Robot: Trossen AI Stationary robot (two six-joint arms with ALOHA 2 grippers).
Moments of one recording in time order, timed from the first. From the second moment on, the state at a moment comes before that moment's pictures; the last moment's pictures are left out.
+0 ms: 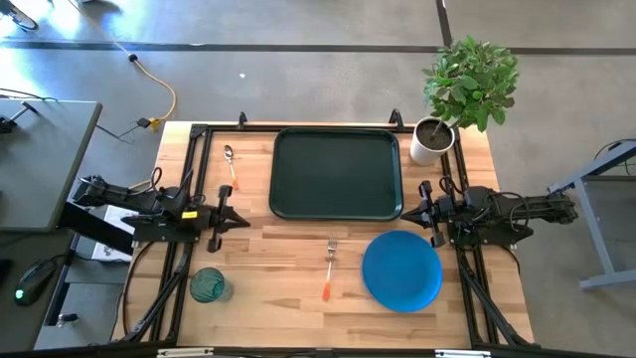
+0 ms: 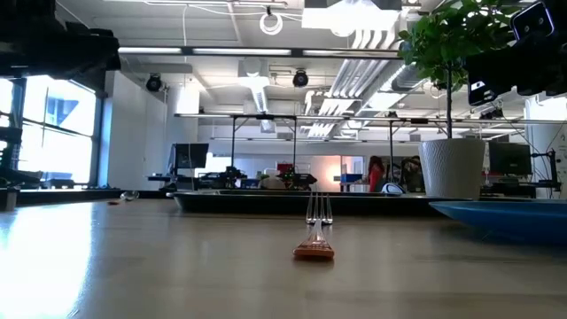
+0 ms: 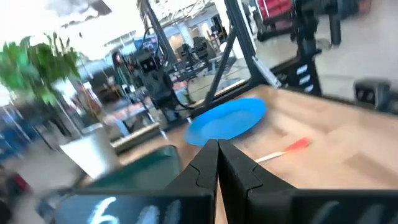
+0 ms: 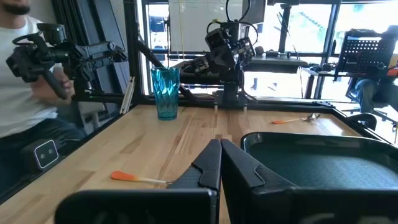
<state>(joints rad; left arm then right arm) -0.21 0.14 0.01 0.15 0.01 0.48 0.08 0.02 0.01 0.04 -0.06 -0.03</state>
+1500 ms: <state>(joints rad) 0.07 0.32 0.01 0.58 -0.53 0.26 -0.07 0.06 0.09 -0.07 0.52 0.25</state>
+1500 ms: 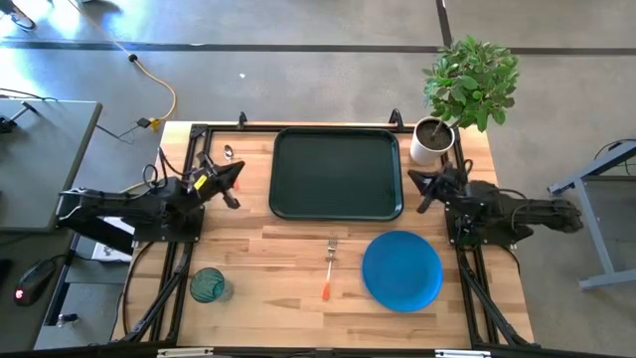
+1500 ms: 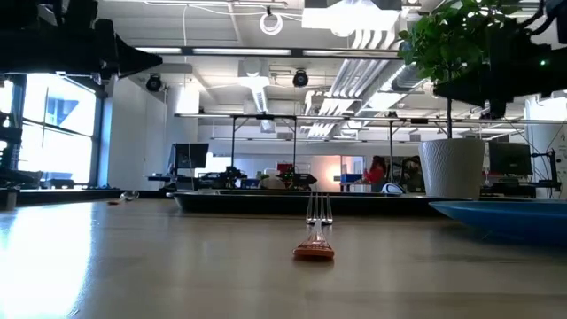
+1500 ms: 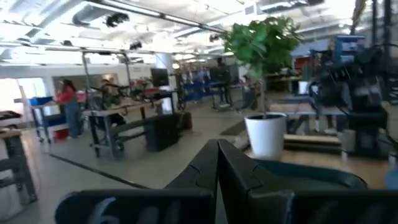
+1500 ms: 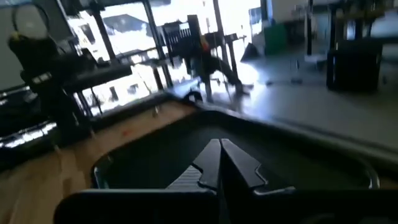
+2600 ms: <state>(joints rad) 0.41 1.25 0.51 0.76 -0.40 0.04 -0.28 0.74 0.33 -0.48 -0.15 0.53</state>
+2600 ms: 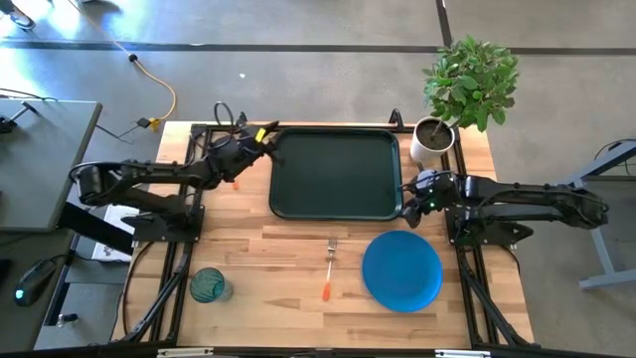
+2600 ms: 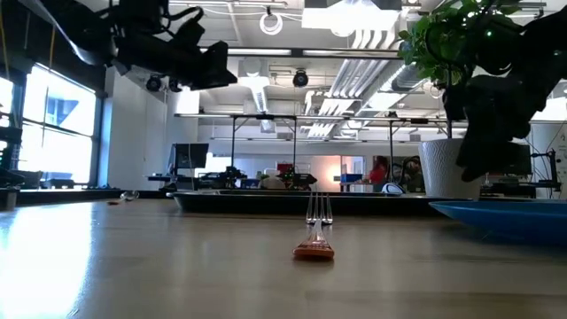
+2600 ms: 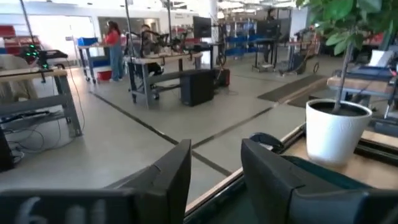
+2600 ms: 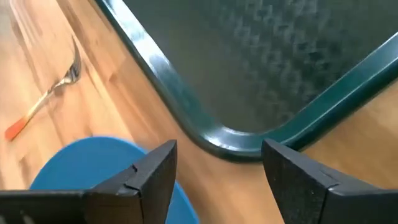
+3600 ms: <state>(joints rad) 0.48 1.55 0.85 0.78 0.31 -0.09 -0.43 0.74 0.36 -0.49 -0.03 0.62</state>
